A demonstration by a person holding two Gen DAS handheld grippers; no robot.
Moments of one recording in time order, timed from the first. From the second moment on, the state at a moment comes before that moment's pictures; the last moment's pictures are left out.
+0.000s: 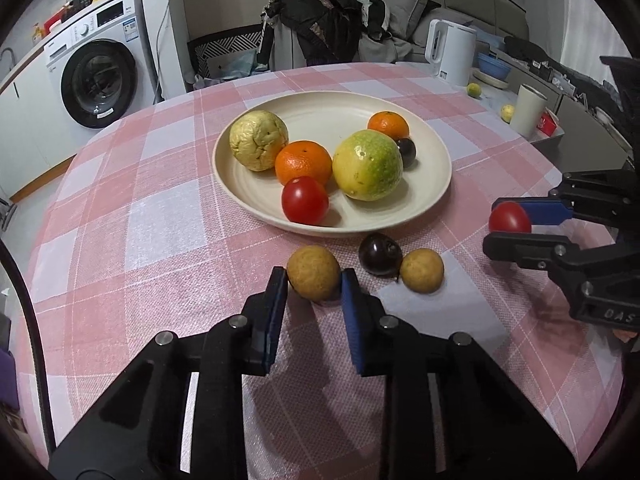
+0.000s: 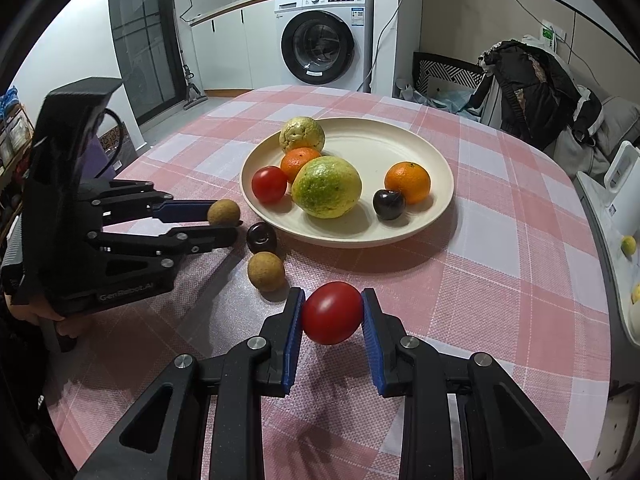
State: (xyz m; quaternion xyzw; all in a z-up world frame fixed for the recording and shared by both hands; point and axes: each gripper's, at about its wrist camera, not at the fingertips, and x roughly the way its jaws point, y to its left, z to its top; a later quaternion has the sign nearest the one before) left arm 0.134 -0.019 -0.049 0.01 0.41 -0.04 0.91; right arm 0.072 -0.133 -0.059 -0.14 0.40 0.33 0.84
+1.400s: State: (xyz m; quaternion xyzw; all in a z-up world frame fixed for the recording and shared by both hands) left arm 0.153 -0.042 -0.023 0.01 0.36 -0.06 0.93; right arm 0.114 -0.134 -0.043 -0.08 0.36 0.31 0.87
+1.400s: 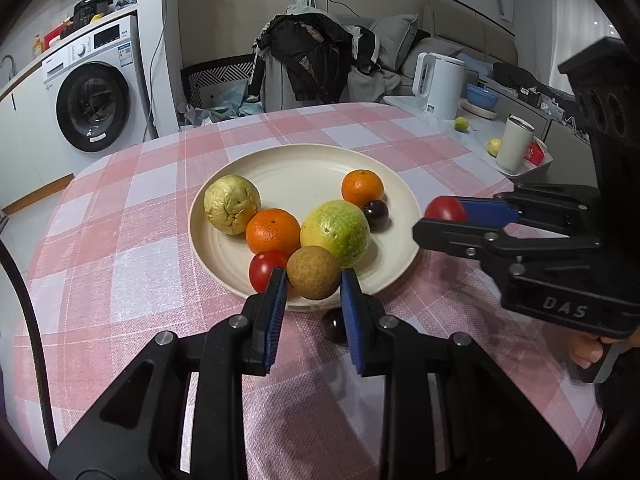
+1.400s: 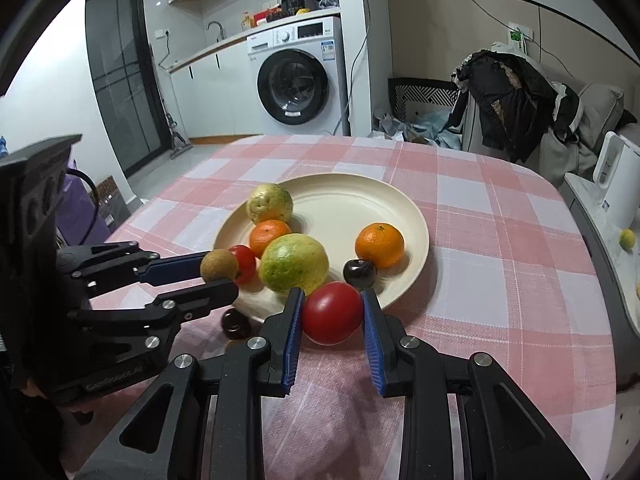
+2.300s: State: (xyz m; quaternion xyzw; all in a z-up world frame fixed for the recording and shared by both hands) left arm 0.186 -0.052 -0.040 0.02 0.39 -0.06 0.92; right arm 0.142 -0.121 -0.060 -0.08 0.39 0.30 0.87
